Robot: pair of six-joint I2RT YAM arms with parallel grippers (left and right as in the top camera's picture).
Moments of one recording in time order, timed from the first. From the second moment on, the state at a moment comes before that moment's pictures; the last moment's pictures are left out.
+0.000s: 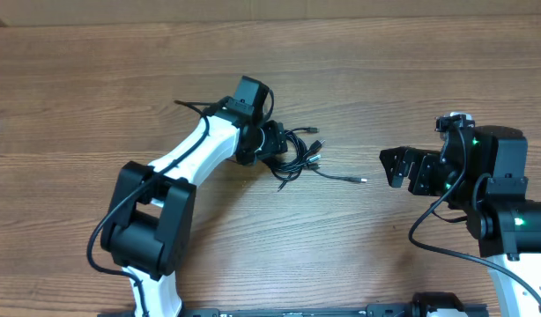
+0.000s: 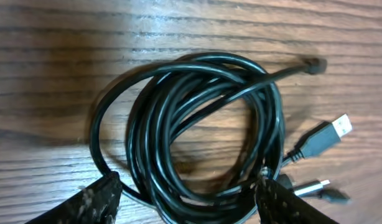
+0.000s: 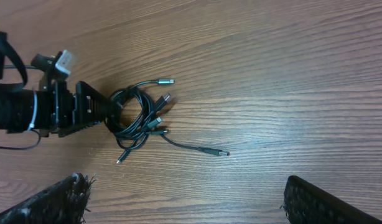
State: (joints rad) left arm -0.42 1.97 1.34 -0.61 0.27 -0.65; right arm -0.01 0.98 1.03 -0.91 -0.30 0.18
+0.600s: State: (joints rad) left arm -0.50 1.99 1.34 -0.61 0.10 -0.68; right arm -0.01 0.98 1.03 -0.91 -0.30 0.18
